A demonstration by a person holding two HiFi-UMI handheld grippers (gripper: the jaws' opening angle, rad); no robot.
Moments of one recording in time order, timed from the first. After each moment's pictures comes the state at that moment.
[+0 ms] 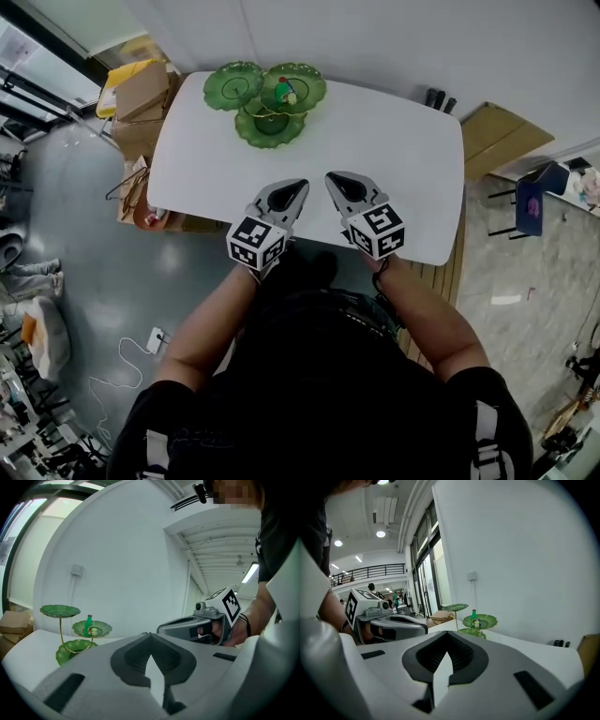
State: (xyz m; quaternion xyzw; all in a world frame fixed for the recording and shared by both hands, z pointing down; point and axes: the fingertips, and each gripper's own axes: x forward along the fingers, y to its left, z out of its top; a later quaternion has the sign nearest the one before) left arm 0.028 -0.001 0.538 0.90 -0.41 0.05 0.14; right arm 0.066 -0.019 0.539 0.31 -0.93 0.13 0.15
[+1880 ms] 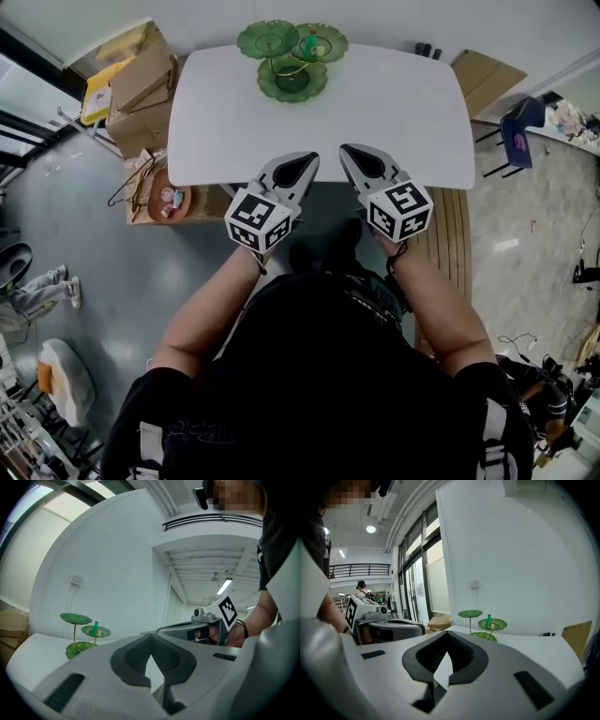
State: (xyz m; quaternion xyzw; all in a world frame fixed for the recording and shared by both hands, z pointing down) left arm -0.120 0.125 0.498 0.95 -0.30 0.00 0.12; right arm -0.074 0.112 0.499 0.43 -0.89 0.12 0.12
